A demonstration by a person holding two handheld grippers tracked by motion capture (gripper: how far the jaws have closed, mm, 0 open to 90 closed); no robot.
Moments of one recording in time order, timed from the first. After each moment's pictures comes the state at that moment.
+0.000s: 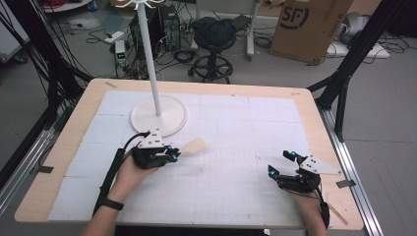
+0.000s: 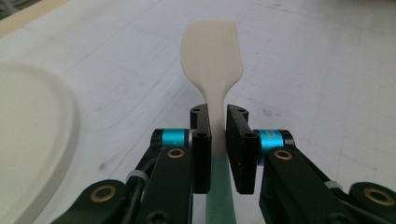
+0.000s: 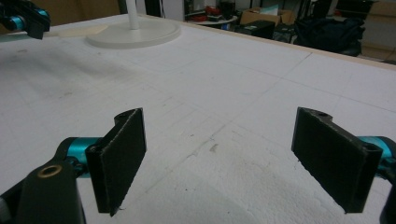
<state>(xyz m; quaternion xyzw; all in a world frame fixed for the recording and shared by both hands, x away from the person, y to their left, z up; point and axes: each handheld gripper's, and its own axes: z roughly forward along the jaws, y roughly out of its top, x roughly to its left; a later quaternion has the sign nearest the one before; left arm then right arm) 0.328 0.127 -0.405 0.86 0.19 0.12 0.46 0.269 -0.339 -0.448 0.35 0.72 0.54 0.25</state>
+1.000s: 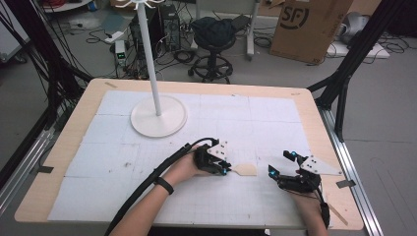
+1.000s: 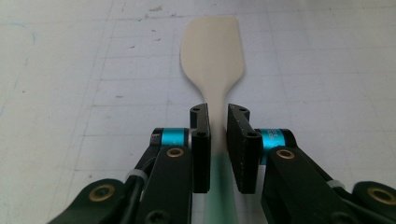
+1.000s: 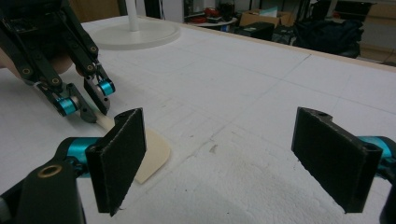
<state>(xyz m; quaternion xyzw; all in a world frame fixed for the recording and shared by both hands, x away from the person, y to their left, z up) 0.357 -0.019 -0.441 0.91 -0.02 0.02 0.40 0.268 -0.339 -0.448 0.34 0.72 0.55 0.25</state>
